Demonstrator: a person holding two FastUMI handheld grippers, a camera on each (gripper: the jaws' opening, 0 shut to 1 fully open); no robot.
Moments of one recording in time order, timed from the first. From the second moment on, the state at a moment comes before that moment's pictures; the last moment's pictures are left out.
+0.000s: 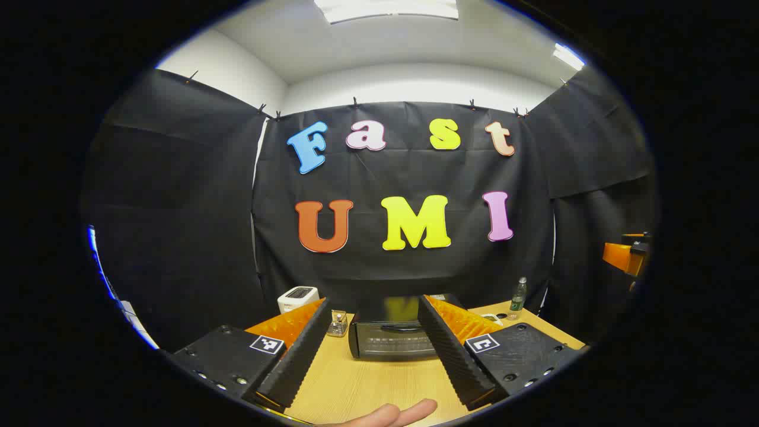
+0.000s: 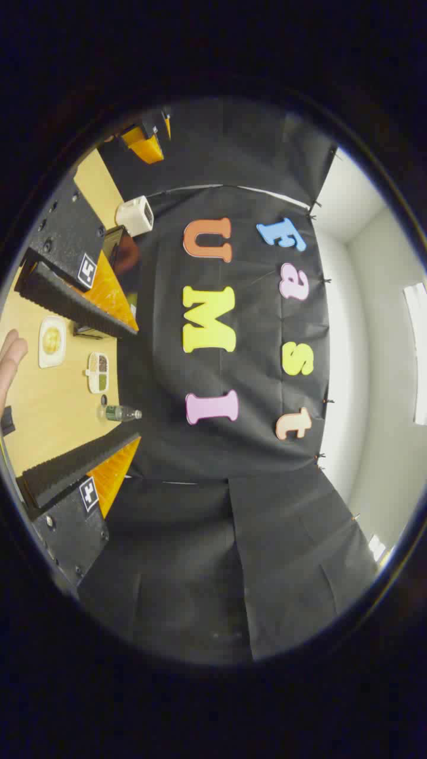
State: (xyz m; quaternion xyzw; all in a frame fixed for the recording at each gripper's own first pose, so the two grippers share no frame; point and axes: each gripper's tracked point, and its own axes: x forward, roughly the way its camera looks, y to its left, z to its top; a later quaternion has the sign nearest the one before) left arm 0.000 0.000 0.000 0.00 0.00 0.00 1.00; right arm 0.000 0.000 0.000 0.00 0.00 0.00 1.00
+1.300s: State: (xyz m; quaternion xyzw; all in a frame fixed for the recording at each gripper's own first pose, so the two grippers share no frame) left arm 0.092 -0.049 -0.038 0.01 0.03 -0.05 1.00; right arm 0.030 -0.026 -0.029 0.01 0.00 0.00 1.00
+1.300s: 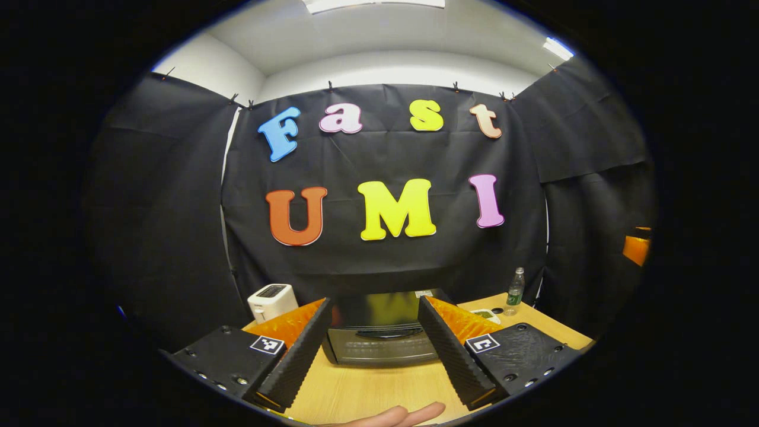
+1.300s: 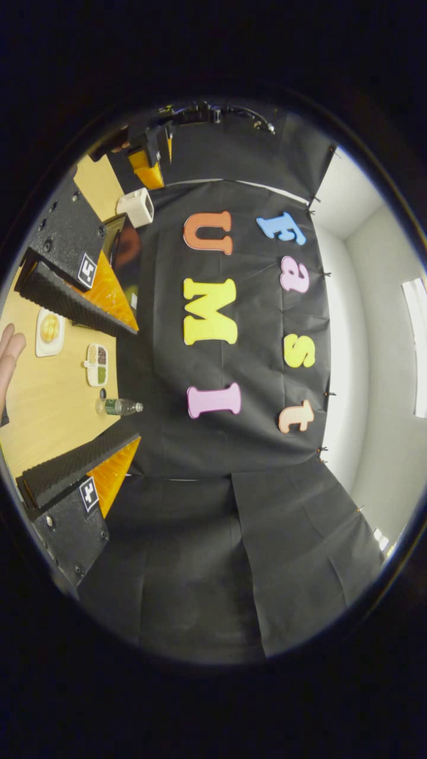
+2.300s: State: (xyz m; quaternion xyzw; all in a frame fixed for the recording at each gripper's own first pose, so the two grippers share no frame) left arm 0.247 -0.083 -0.173 0.01 0.16 -0.08 0.98; right arm 0.043 -0.031 -0.051 -0.02 0.00 -0.02 1.00
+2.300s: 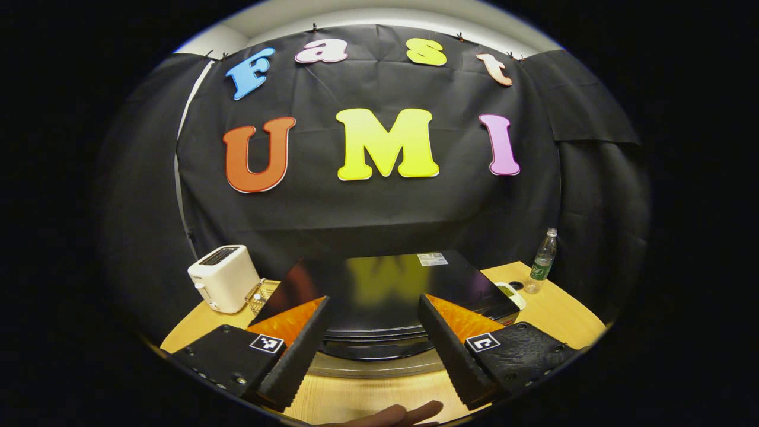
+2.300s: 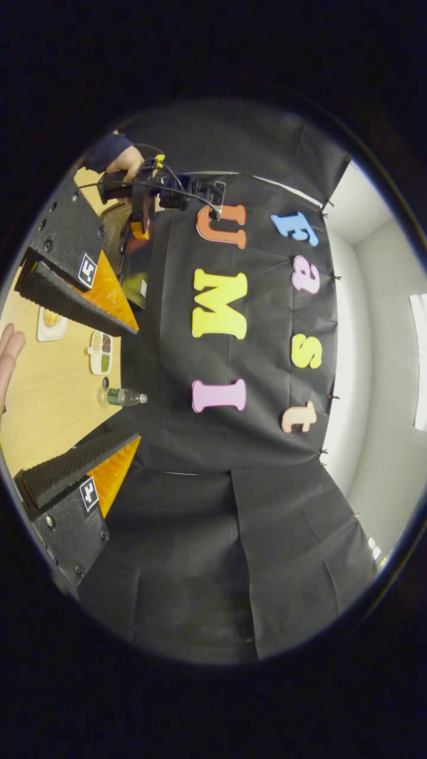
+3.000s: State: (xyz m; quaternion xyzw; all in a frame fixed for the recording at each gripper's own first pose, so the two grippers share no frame) left arm 0.212 -0.085 -0.219 0.00 0.26 -0.10 0.96; right arm 0.015 -0.038 -0.042 -0.01 -0.02 -0.02 1.00
